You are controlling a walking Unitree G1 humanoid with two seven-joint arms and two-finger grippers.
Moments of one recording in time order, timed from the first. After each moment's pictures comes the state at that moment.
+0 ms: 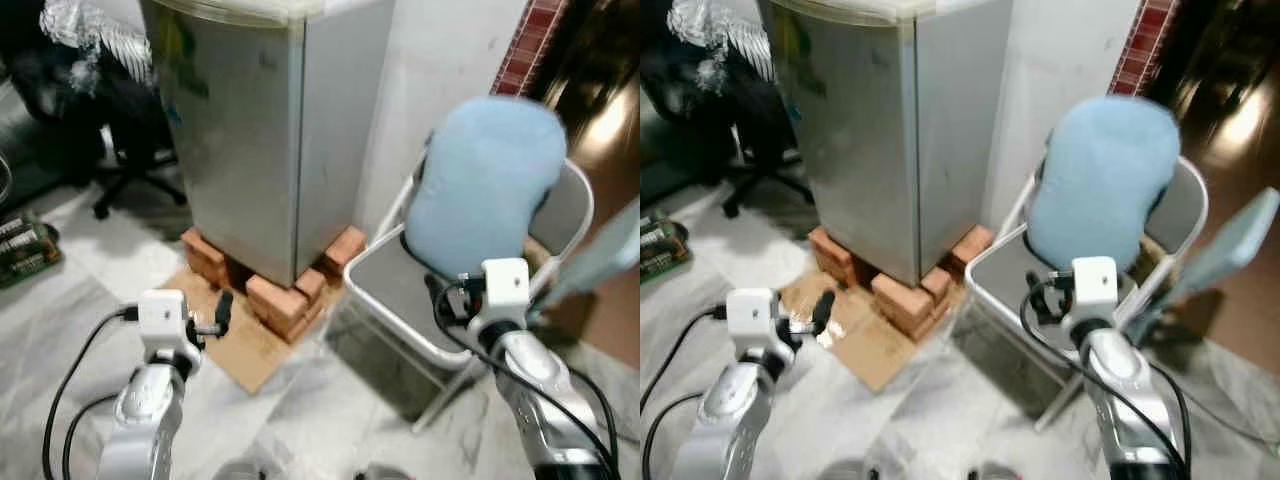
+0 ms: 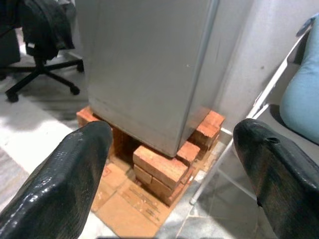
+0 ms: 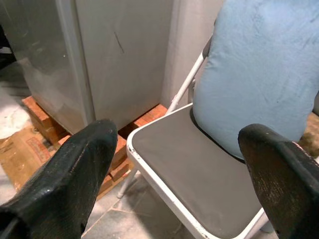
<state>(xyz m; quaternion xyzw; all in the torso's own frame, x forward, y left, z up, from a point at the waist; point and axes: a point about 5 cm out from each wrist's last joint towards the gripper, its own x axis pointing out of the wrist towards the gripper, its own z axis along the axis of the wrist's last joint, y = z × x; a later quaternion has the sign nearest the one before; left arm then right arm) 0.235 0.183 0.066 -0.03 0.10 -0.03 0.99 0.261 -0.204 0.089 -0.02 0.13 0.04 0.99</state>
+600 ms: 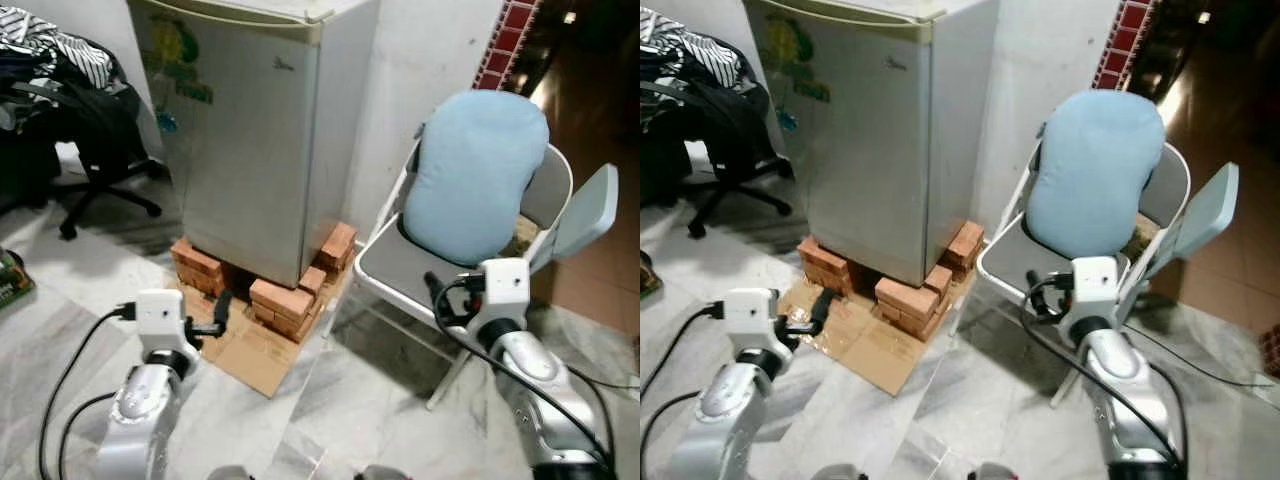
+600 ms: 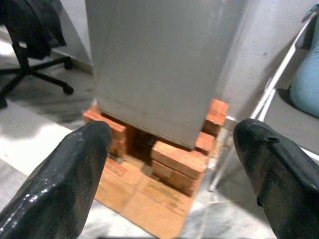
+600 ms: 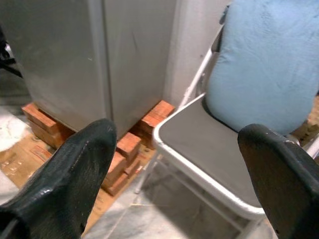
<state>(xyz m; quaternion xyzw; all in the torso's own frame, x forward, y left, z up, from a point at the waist) 0.230 0.199 0.064 -0.02 0.11 0.00 0.99 0.264 -0.189 0.090 -0.01 0.12 0.06 0.99</state>
